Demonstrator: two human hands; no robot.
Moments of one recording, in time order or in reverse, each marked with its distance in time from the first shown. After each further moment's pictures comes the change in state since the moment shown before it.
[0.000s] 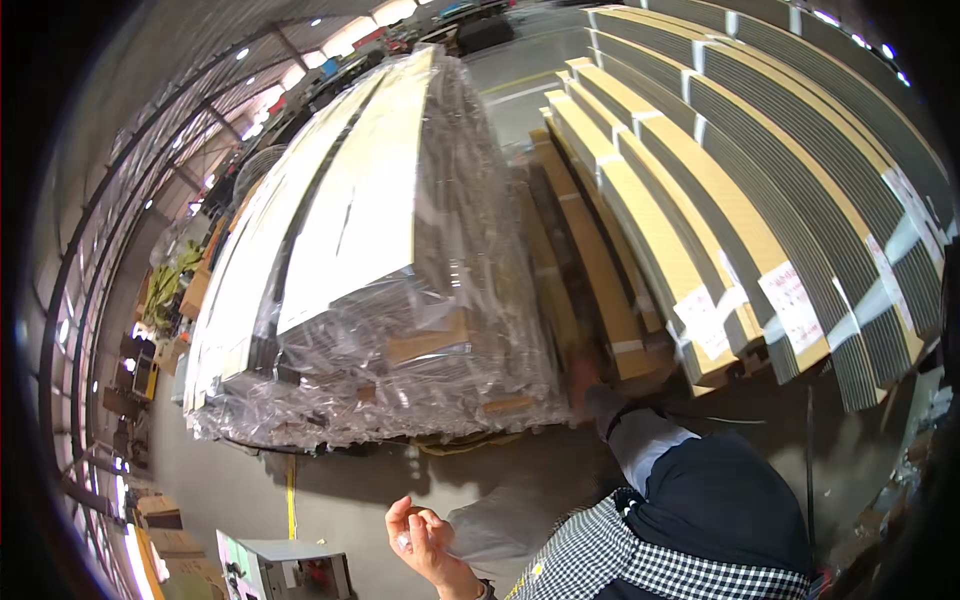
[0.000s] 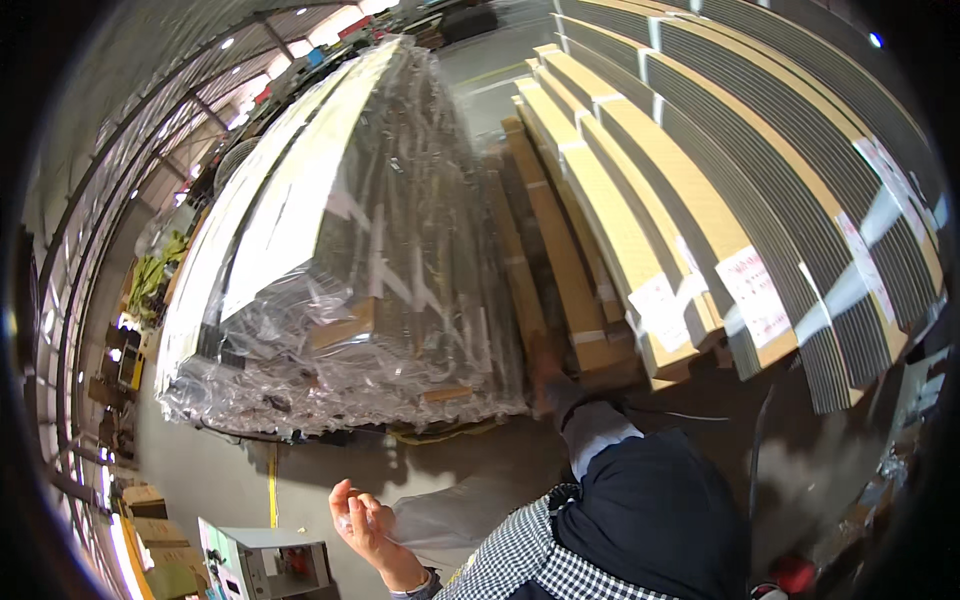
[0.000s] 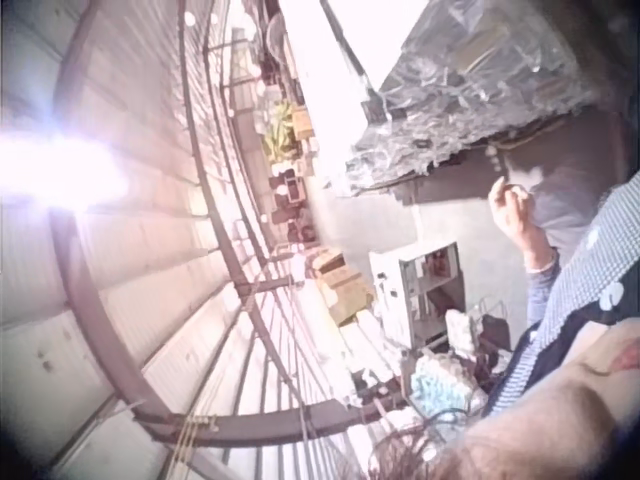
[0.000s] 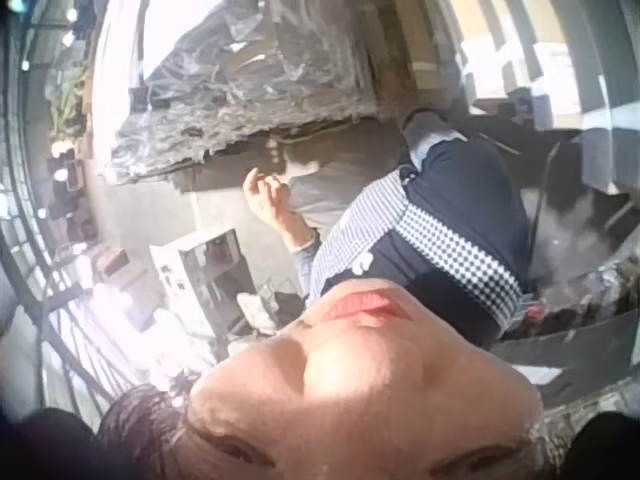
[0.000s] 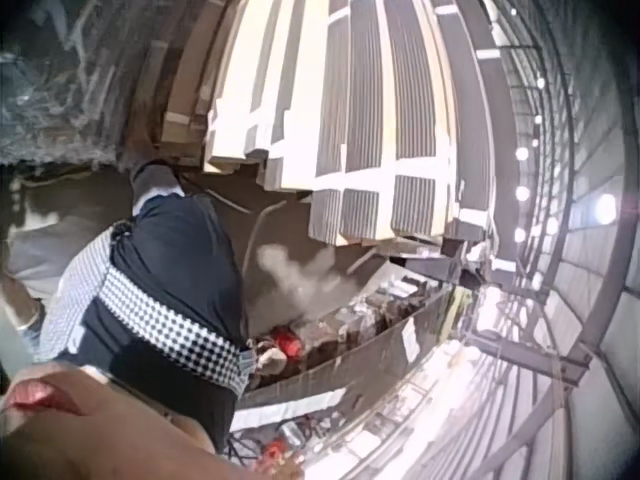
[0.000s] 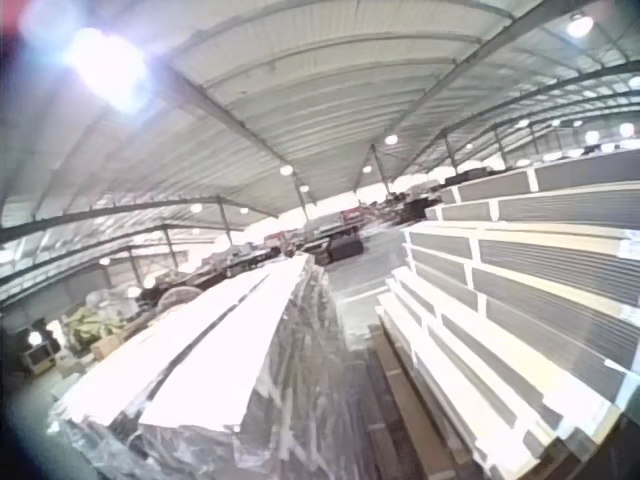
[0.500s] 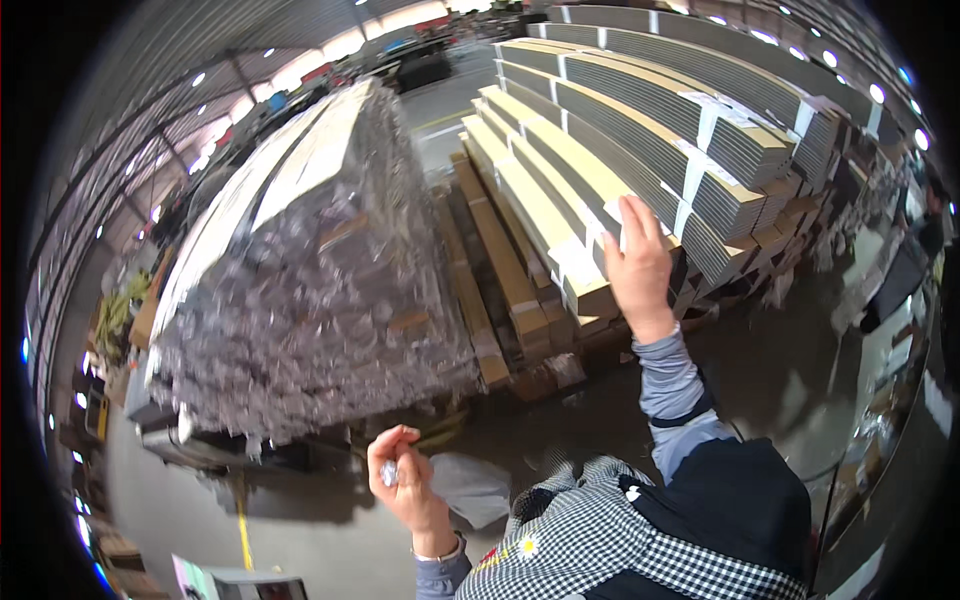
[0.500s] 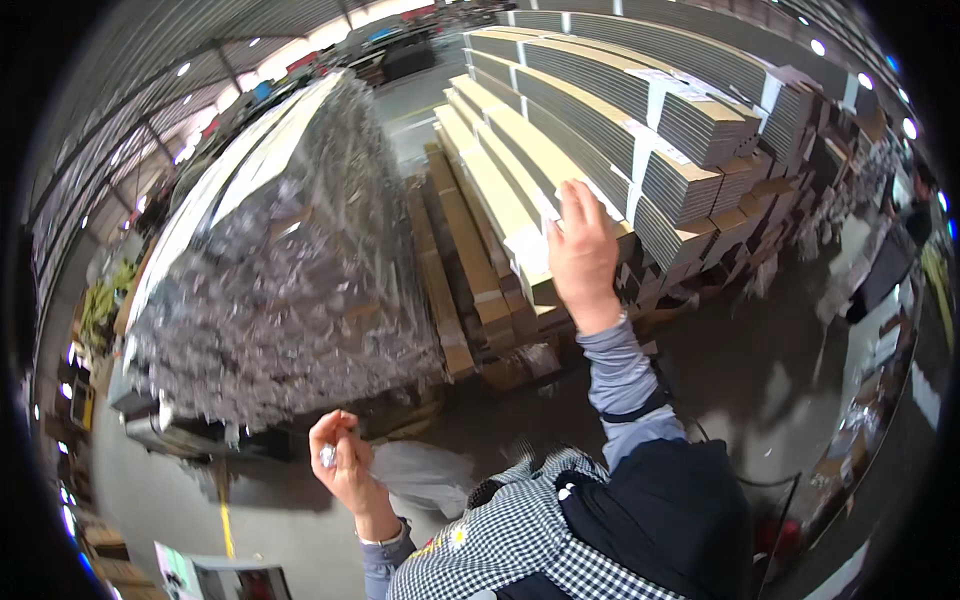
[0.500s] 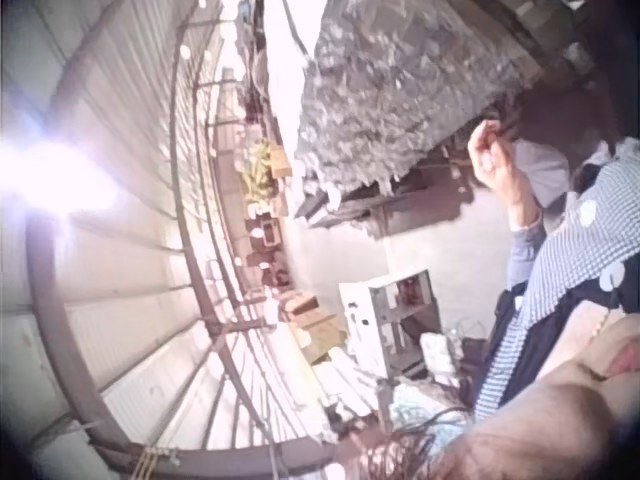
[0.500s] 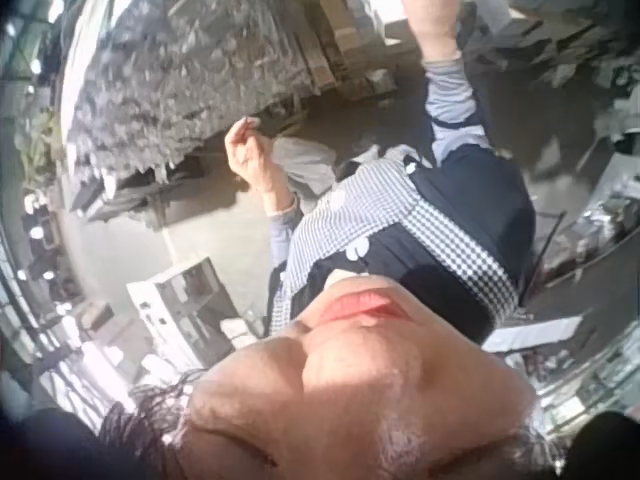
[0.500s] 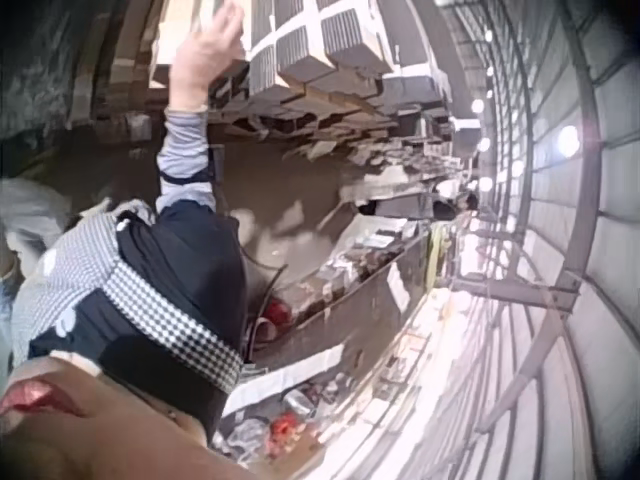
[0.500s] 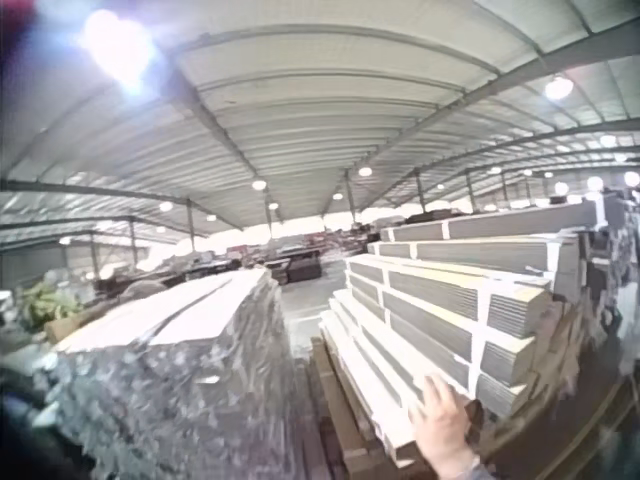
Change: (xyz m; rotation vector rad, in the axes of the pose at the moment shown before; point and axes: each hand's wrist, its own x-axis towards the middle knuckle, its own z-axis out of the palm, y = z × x) left_hand -0.094 0.000 0.007 -0.108 -0.346 0.143; right_hand -0.103 -0.237 -0.407 -0.380 0.704 -0.585
